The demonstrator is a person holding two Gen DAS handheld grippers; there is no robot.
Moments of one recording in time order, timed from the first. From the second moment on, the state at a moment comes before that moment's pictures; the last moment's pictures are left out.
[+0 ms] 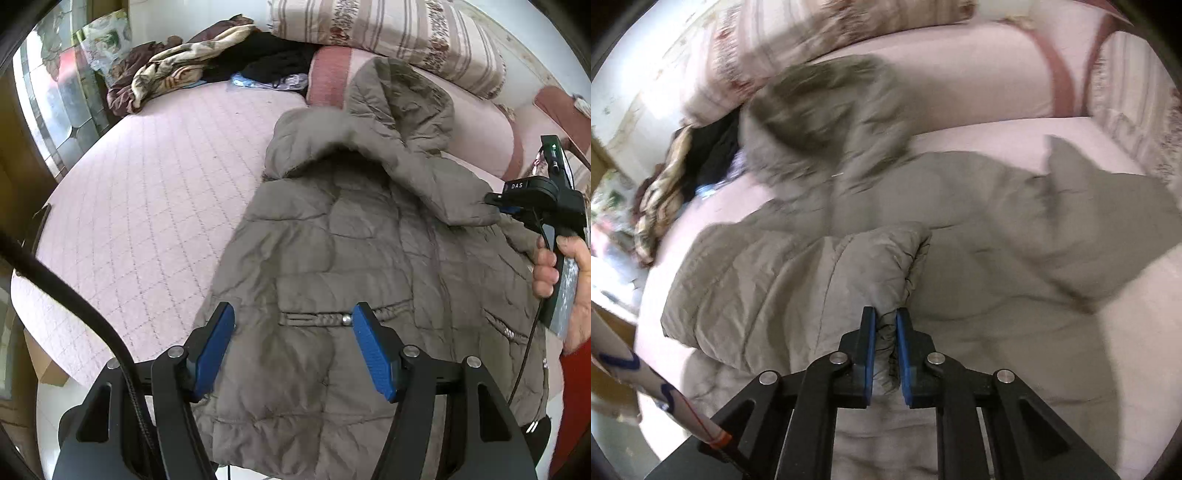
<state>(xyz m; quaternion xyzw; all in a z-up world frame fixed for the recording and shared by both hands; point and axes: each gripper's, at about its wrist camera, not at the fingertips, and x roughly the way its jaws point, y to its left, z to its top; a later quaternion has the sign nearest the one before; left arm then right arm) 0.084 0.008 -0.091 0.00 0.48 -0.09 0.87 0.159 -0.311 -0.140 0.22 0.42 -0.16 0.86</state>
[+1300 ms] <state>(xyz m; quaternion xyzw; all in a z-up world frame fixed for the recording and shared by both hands) 0.027 -0.090 -0.062 0.14 0.42 -0.04 0.89 0.010 -0.526 -0.189 0.31 0.38 -0.31 0.81</state>
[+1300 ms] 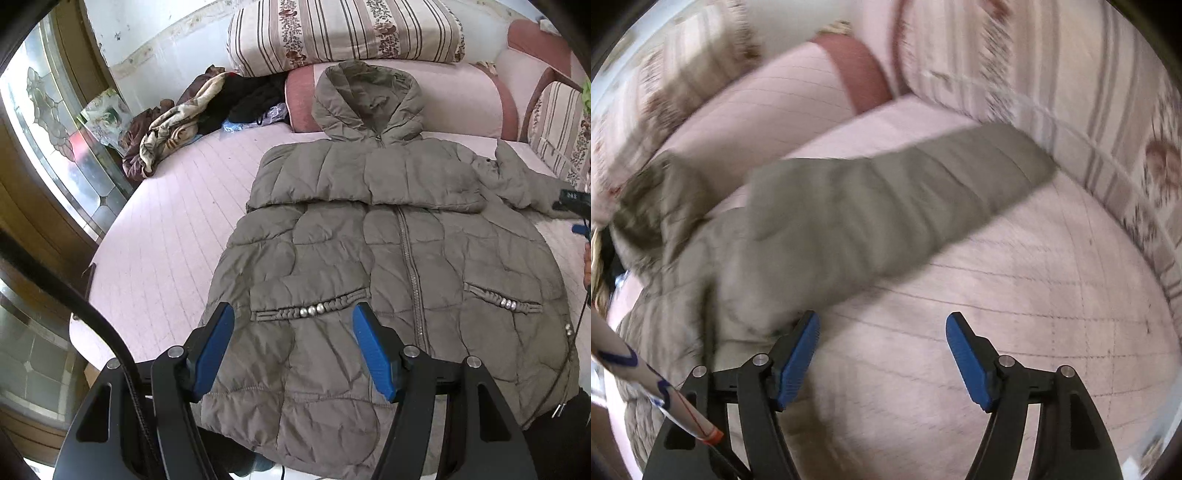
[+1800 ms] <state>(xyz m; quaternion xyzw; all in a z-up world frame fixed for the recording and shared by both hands) 0.068 -0.101 -0.090 0.05 0.54 -0.10 0.84 0.025 -0.616 -0.225 0.40 0.35 -0.32 0.79</state>
